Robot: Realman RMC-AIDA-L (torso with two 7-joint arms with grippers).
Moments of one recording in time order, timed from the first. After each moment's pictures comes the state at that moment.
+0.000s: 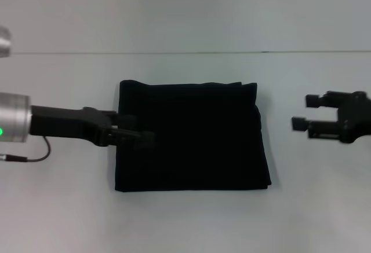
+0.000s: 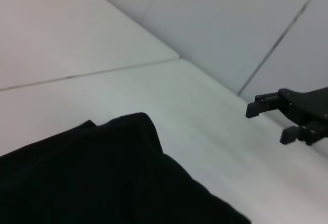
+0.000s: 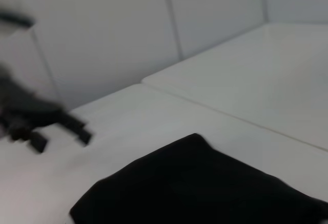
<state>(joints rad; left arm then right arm) -0.68 -2.01 0.58 0.71 2.24 1.66 -1.80 0.55 2.04 -0.58 -0.82 -2.11 -1.57 1.51</state>
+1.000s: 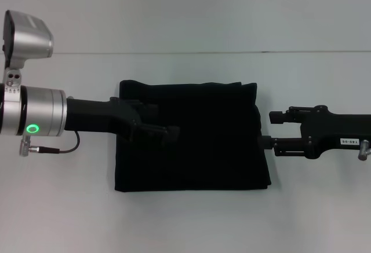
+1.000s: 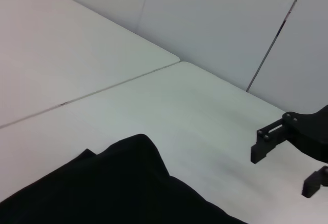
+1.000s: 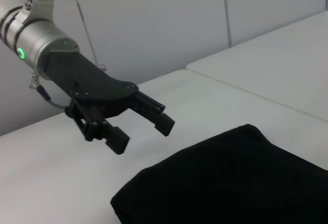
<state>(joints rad) -0.67 -2.10 0.68 0.81 2.20 1.54 -1.75 0.60 2.07 -0.66 -0.72 -2.12 -1.53 1.47</state>
